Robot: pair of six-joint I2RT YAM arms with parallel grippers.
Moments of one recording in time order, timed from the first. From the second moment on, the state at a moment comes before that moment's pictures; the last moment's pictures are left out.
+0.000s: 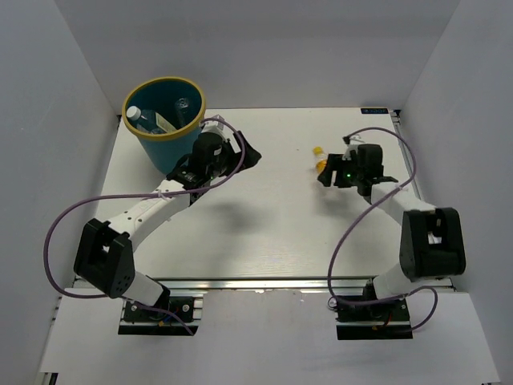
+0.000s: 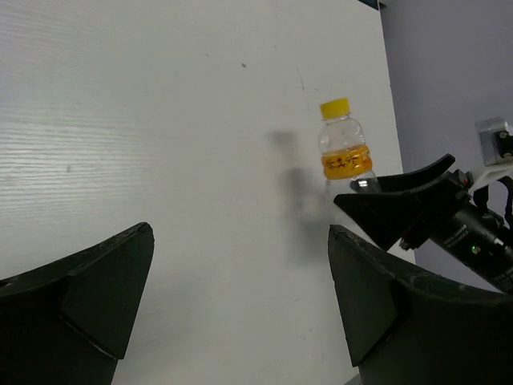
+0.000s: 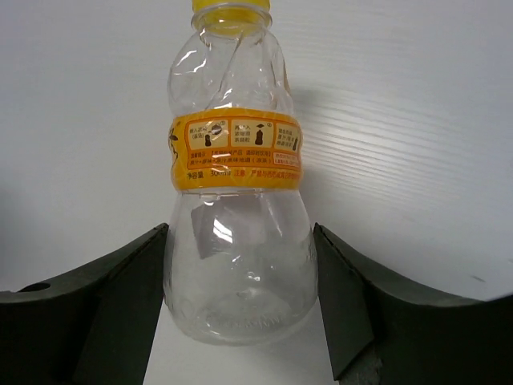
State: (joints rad) left arm -0.53 1.47 1.10 -0.04 0.00 -0.72; right arm 0.10 1.56 0.87 0.02 -0.30 0.13
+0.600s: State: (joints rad) left arm -0.70 1.49 1.10 0.11 -0.05 -0.83; right arm 0.49 1.17 0.77 0.13 -0.62 0.22
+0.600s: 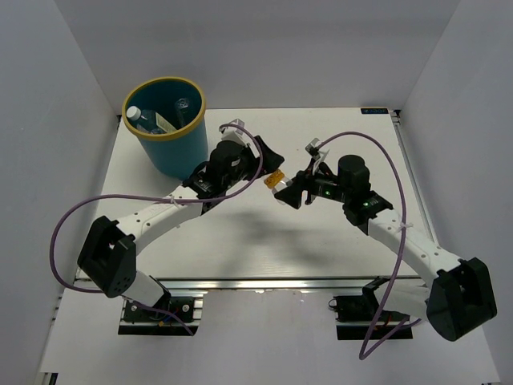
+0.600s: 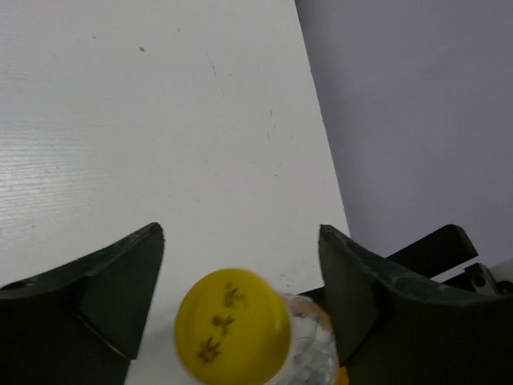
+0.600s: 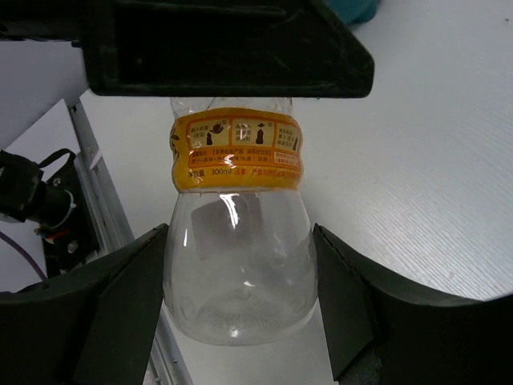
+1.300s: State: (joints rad) left arm -0.71 1.47 1.33 -0.18 -0.32 -0.74; right arm 0.51 1.06 0.74 0.06 -0.54 0.22
